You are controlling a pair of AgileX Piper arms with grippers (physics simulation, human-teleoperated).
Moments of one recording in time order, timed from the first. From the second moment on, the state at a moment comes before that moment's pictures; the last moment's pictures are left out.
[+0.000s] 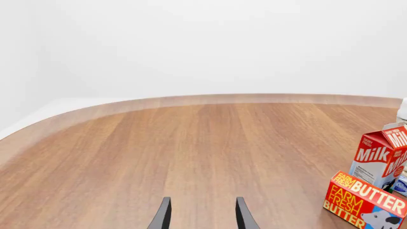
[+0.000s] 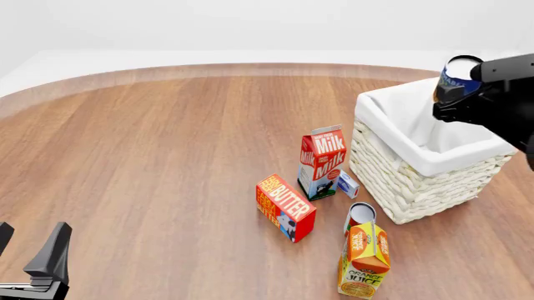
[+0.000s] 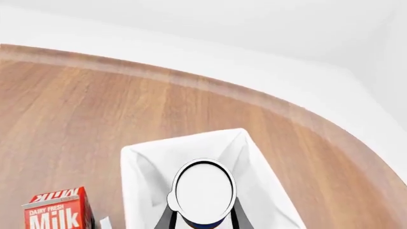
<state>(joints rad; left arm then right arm) 0.00 0.00 0.00 0.00 0.00 -0.06 1.23 -0.87 -0.03 -0.20</state>
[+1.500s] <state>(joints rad) 0.00 0.00 0.00 0.00 0.00 -0.10 1.47 -1.02 0.10 -0.27</state>
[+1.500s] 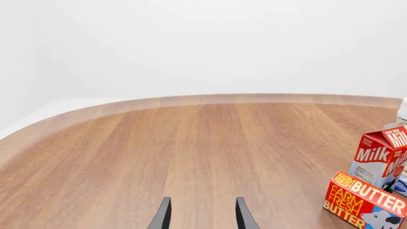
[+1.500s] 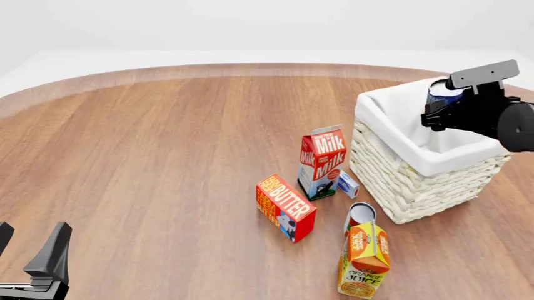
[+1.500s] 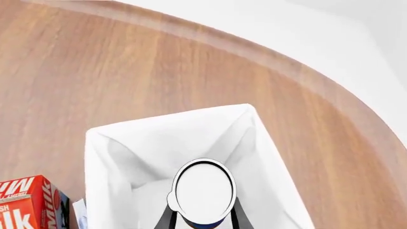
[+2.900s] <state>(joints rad) 0.00 0.00 0.00 0.00 0.00 -0.11 1.64 -1.10 0.15 -0.34</state>
